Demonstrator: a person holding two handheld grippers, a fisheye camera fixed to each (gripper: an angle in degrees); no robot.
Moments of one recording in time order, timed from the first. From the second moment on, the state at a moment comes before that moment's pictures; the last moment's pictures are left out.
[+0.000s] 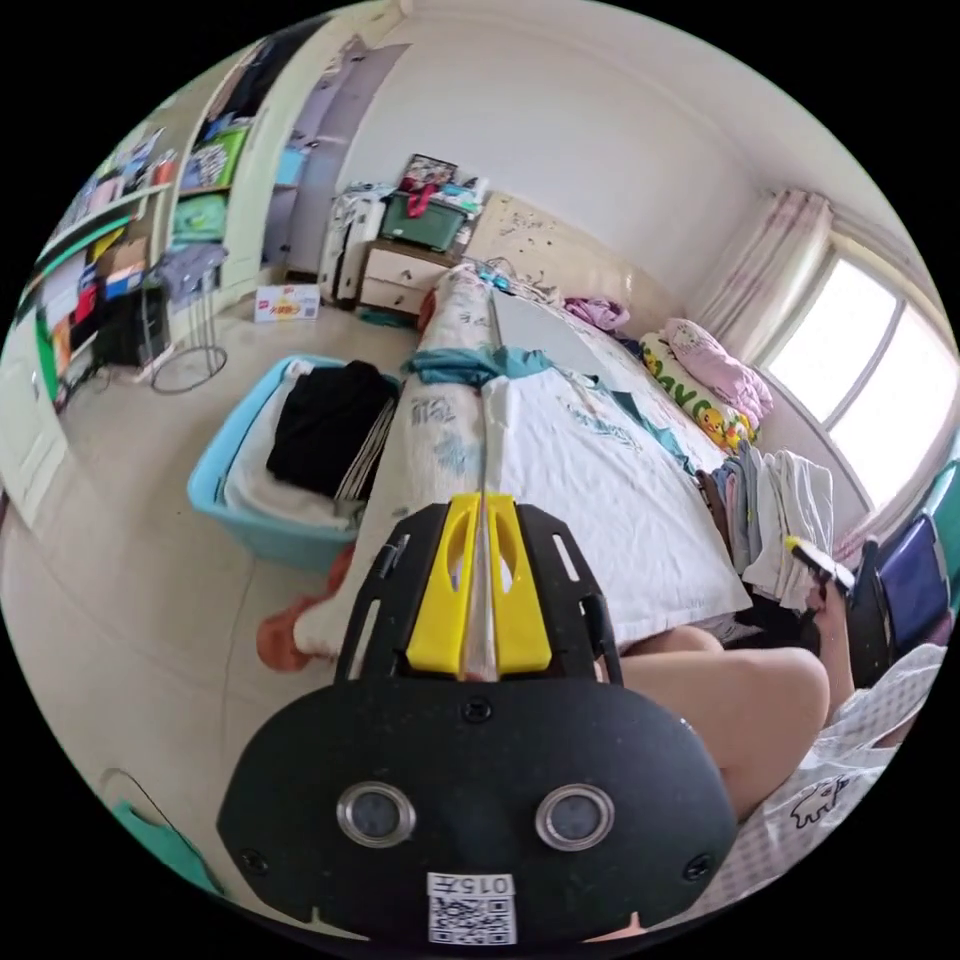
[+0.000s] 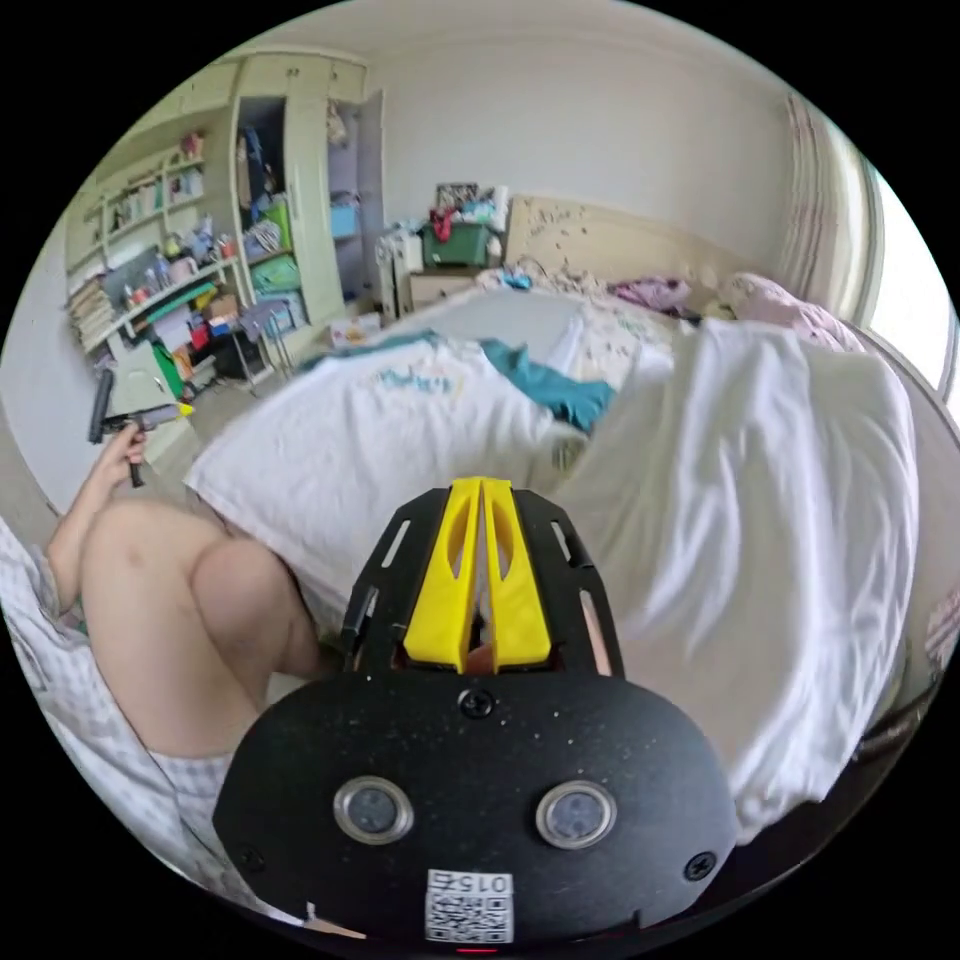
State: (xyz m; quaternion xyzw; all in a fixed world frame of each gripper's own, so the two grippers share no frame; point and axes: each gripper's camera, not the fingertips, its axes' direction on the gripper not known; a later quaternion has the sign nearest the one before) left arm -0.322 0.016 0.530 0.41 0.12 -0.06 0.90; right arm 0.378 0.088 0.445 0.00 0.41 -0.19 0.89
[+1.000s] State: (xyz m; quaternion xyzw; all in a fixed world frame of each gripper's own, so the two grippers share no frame) left arm -0.188 -0.522 0.599 0.31 -0.03 0.03 0.95; right arm 0.712 -0.309 0.767 -0.12 0.65 -0.06 0.75
